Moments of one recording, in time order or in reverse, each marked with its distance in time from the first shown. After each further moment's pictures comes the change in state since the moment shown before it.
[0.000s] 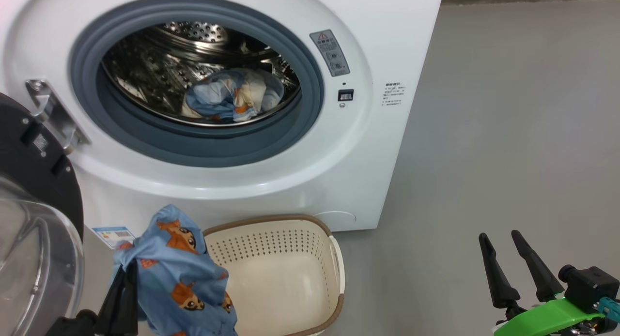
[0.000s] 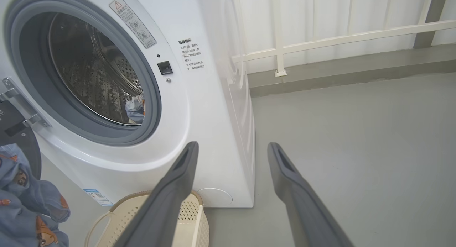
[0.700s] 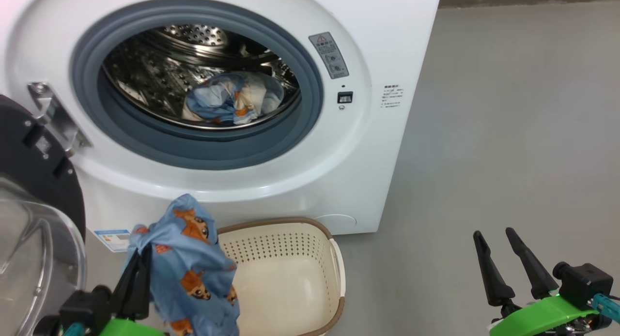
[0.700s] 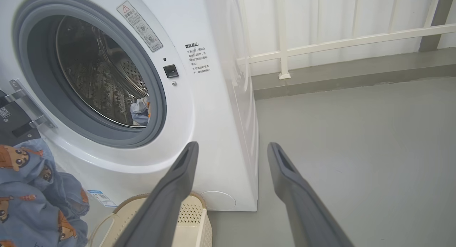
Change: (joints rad) left arm -0.142 0.036 -0.082 0.171 -0.026 -0.009 0.000; right arm -0.026 0.003 0.020 0.010 0.000 0.000 0.000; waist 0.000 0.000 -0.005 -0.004
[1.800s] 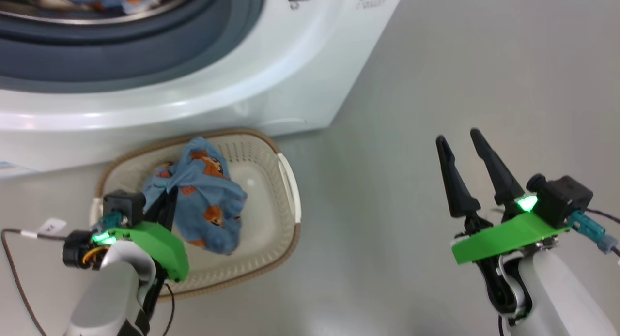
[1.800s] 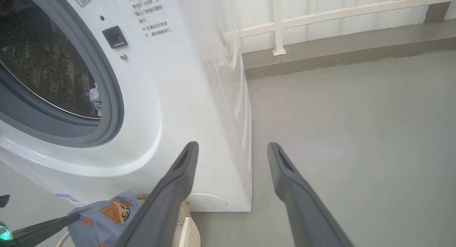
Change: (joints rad) left arm -0.560 0.022 -0.256 0.716 -0.081 -0.017 0.000; right arm -0.301 0.067 0.068 -0.017 -0.003 0.000 0.000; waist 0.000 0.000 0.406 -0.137
